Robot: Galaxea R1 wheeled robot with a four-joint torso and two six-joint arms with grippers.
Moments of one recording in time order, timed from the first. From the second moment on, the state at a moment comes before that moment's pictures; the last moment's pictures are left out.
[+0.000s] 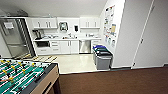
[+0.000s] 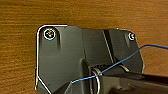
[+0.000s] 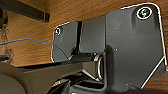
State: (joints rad) left arm 1.51 2.81 -2.39 -0.03 -0.13 0.03; right arm -1.54 2.68 -2.14 0.22 0.06 -0.23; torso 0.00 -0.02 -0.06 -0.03
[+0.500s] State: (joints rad) left arm 1.51 2.81 -2.39 -0.03 -0.13 0.03; right arm -1.54 2.68 -2.15 0.22 0.06 -0.22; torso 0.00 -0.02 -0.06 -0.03
